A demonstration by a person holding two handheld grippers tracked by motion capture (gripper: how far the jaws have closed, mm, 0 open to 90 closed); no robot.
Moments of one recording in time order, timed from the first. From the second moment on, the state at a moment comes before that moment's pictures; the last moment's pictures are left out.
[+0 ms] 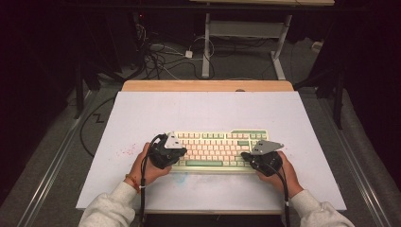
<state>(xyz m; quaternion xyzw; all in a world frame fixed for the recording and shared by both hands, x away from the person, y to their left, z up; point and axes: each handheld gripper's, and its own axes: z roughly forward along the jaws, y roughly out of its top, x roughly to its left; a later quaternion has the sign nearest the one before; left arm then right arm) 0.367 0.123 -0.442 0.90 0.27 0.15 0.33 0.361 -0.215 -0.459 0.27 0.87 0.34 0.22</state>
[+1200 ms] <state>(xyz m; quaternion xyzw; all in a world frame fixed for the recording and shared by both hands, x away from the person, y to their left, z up) 0.367 0.110 -0.444 0.90 0.25 0.15 0.31 0.360 -0.214 -0.458 0.26 0.88 0.34 0.22</state>
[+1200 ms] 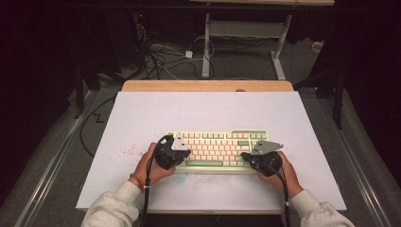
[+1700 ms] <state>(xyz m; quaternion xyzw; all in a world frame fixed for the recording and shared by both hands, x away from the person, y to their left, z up) 0.366 0.114 -0.441 0.90 0.25 0.17 0.32 0.359 -0.213 -0.456 0.26 0.88 0.34 0.22</state>
